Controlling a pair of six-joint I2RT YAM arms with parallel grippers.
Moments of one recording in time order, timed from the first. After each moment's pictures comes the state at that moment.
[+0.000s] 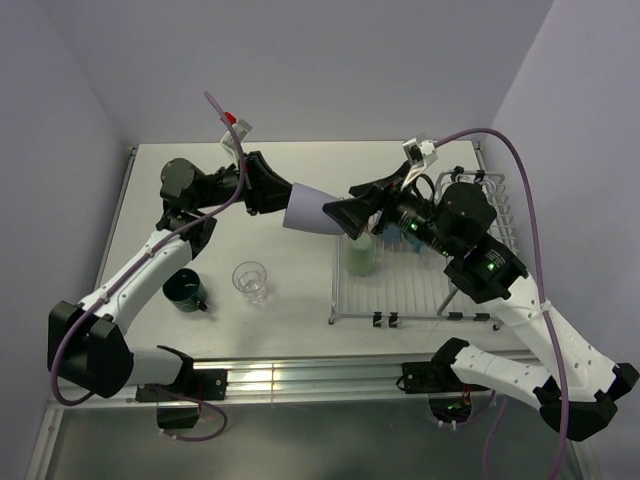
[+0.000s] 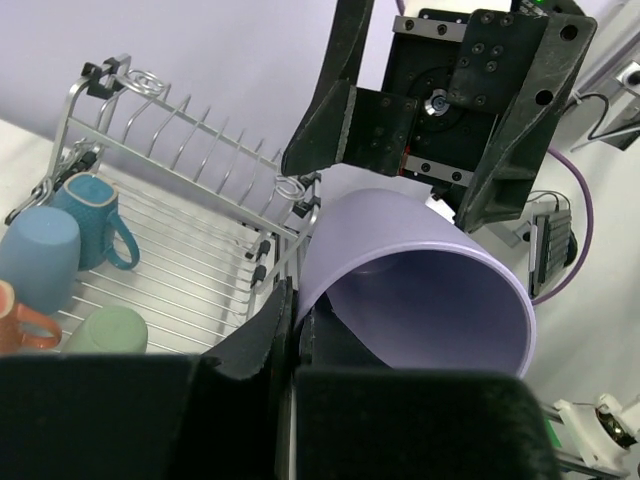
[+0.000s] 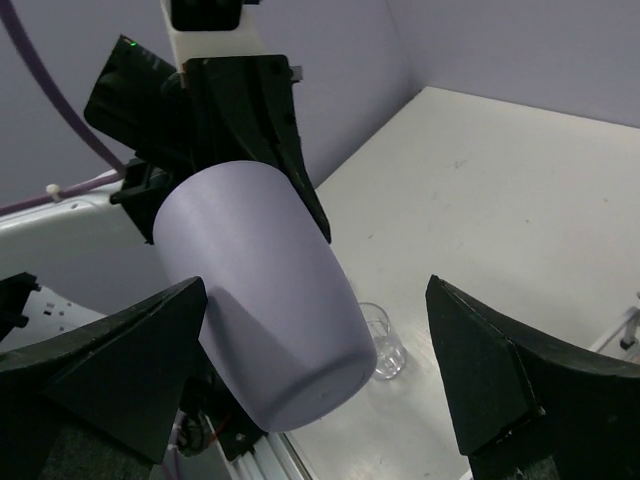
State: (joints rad) left arm -0.41 1.32 1.07 0.68 1.08 -0.93; right arm 0.70 0.93 1.20 -0.23 -0.19 0.47
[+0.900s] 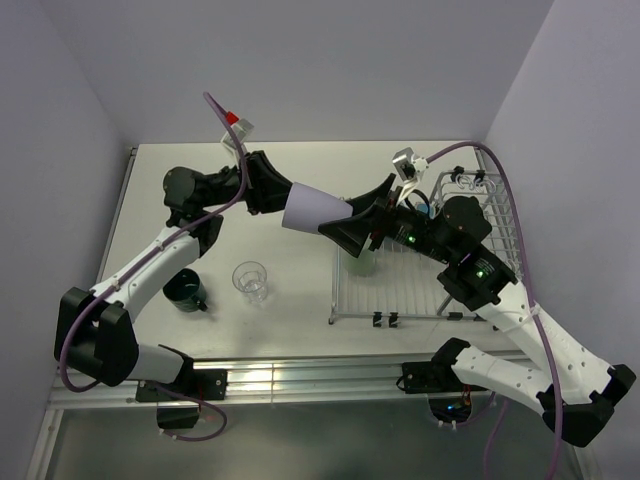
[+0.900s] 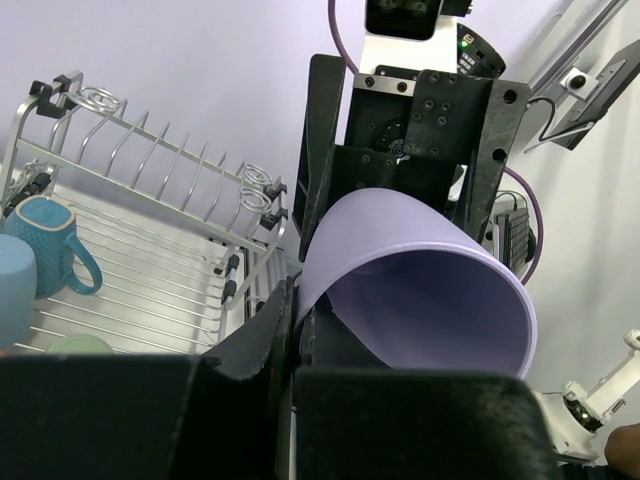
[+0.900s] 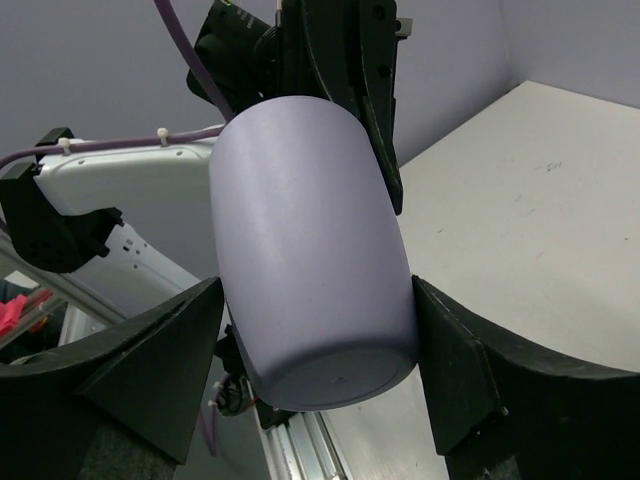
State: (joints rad) left arm -0.43 1.38 1.05 0.95 1.10 -1.13; right arm 0.70 0.89 1.04 -0.02 -0.40 0.51
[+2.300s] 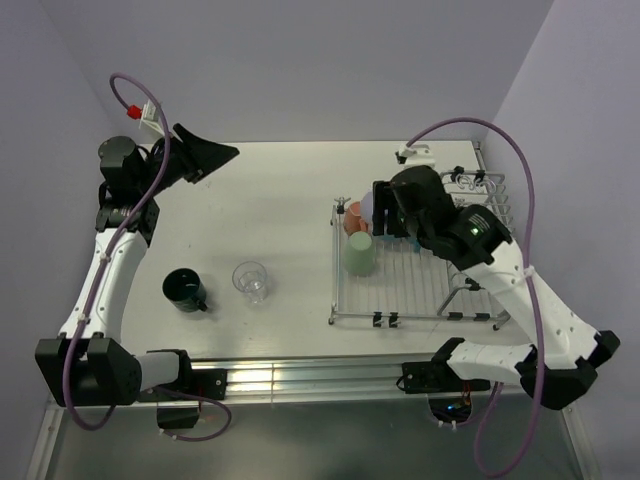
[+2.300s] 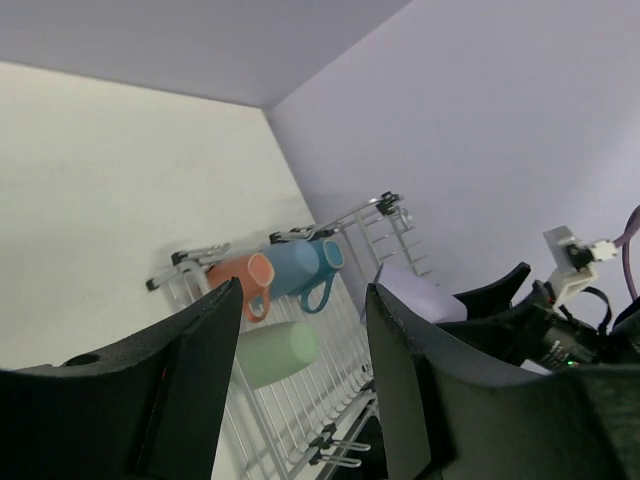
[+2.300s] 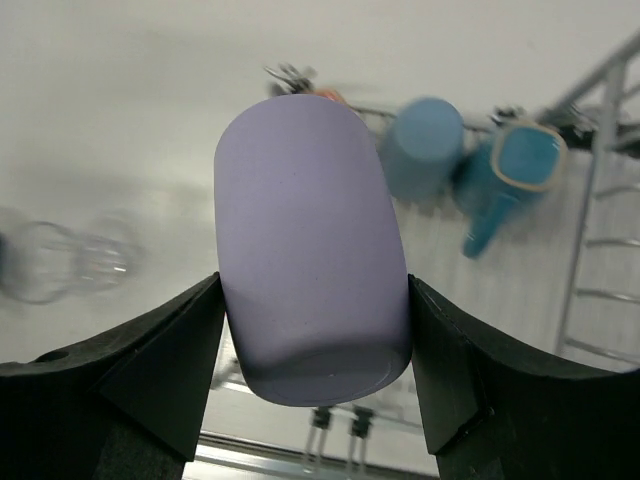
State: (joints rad) left arm -0.01 1.26 1.18 0.12 0.78 -0.90; right arm 0.70 1.12 1.46 -0.95 0.41 0.42
